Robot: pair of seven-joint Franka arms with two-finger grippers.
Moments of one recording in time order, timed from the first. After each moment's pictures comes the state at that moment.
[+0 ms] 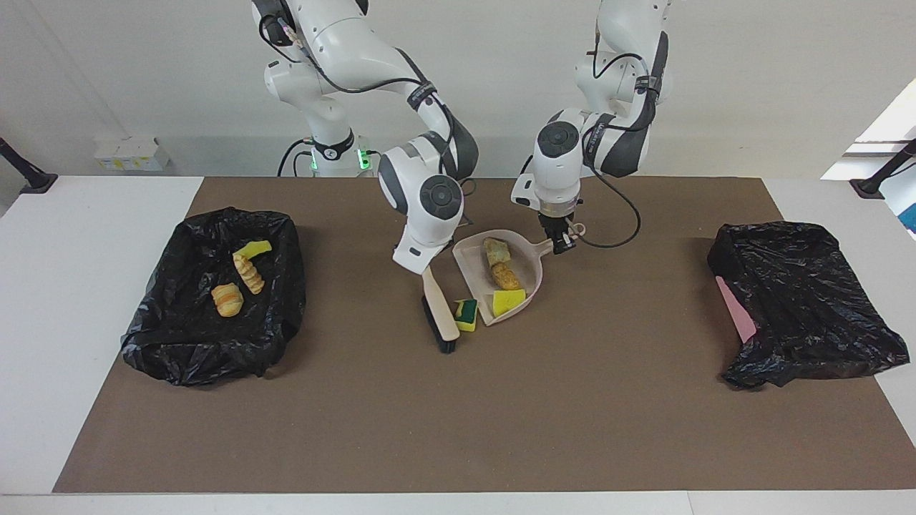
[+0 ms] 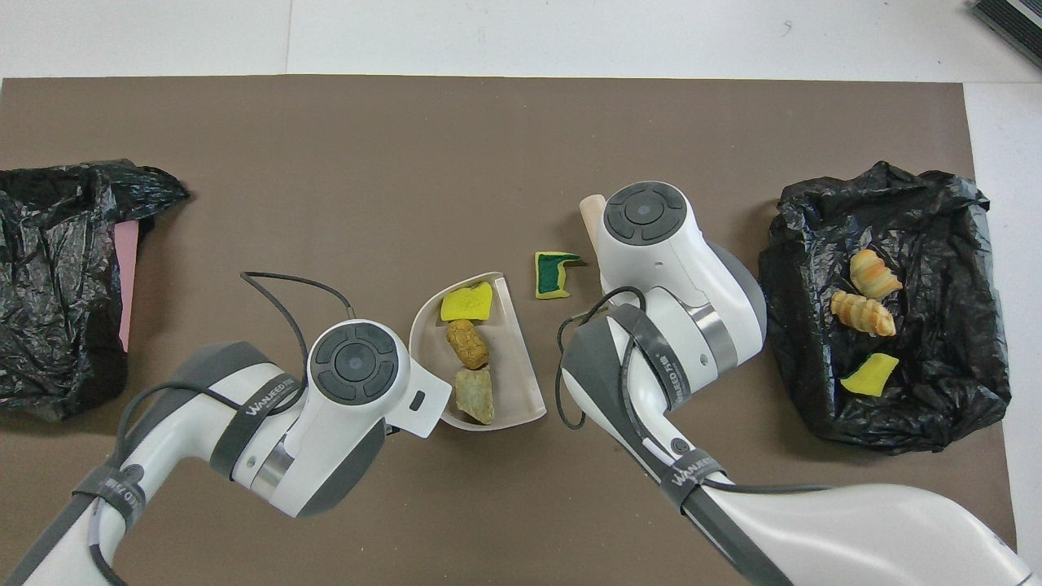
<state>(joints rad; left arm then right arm) -0.46 0.03 -0.11 -2.23 0.14 2.12 0.61 0.42 0.38 0.15 -1.77 0.01 1.76 0.25</state>
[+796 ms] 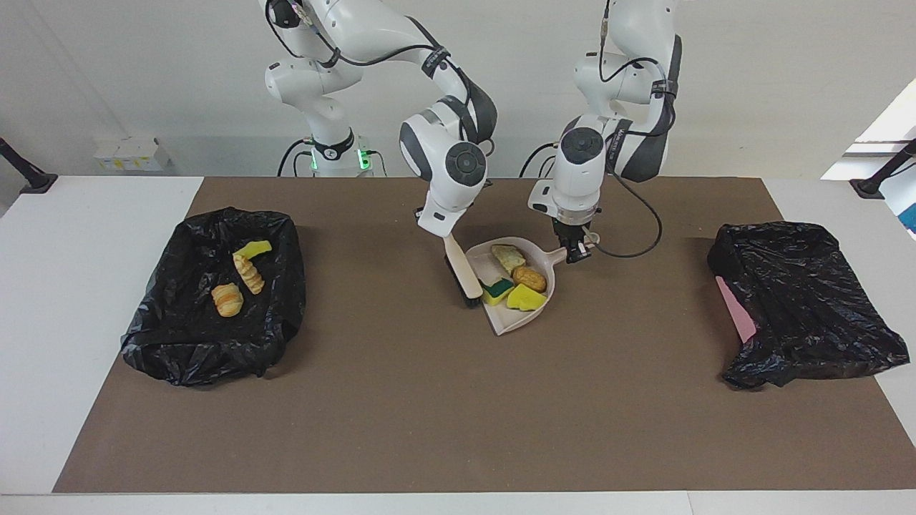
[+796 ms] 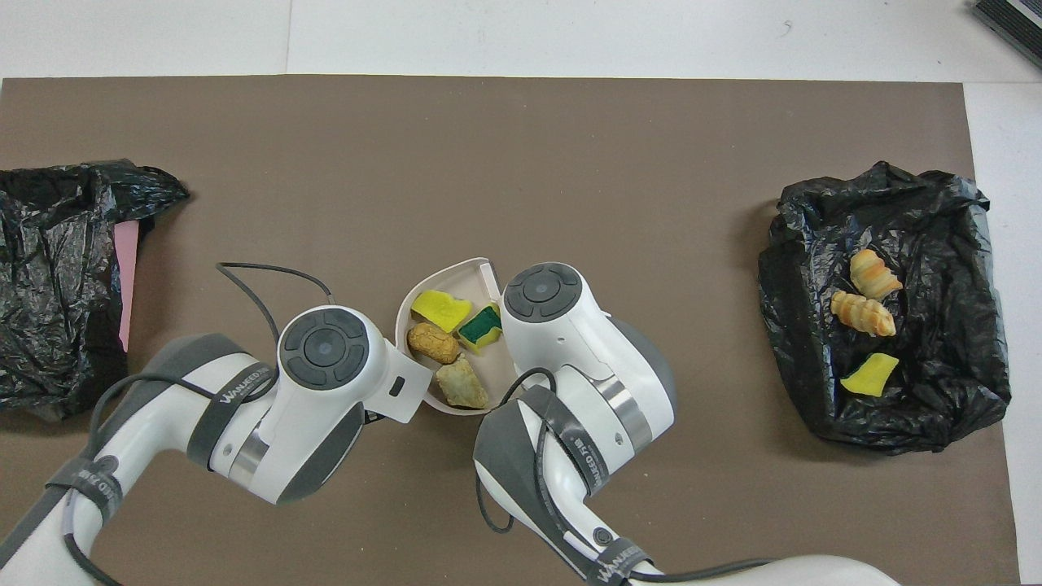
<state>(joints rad) -0.37 0.04 -0.10 -2.23 0.13 2.17 0.77 0.48 0.27 0.15 -1.82 0.10 1.62 0.30</state>
